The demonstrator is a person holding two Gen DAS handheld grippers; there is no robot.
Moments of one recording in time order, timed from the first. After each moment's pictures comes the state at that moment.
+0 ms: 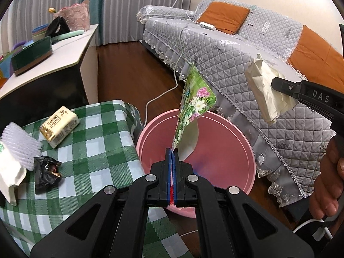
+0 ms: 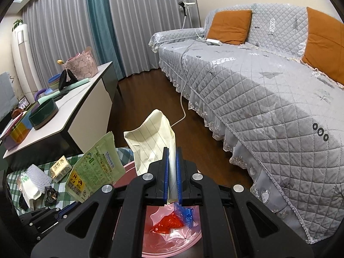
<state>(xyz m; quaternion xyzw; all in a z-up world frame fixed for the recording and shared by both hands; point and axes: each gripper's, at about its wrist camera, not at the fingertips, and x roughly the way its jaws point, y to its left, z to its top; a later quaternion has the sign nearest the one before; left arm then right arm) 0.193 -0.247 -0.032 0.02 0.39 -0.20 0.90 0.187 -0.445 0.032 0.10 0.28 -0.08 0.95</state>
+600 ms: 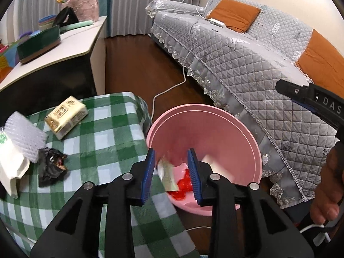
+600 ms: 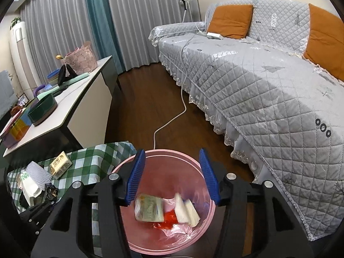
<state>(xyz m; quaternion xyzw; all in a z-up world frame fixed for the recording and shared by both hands) 0.196 -0.229 -0.035 0.00 0.41 -0.17 0.90 0.192 -0.440 0.028 0.10 0.30 -0.08 0.94</state>
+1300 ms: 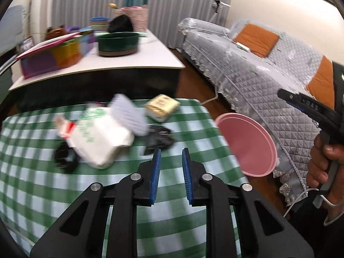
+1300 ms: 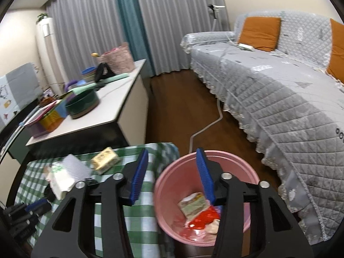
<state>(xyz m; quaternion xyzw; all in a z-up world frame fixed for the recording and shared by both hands) 0.118 -0.054 0.017 -0.04 0.37 -0.10 0.92 0.172 -0.345 0.052 0.09 0.27 0.02 0.96</state>
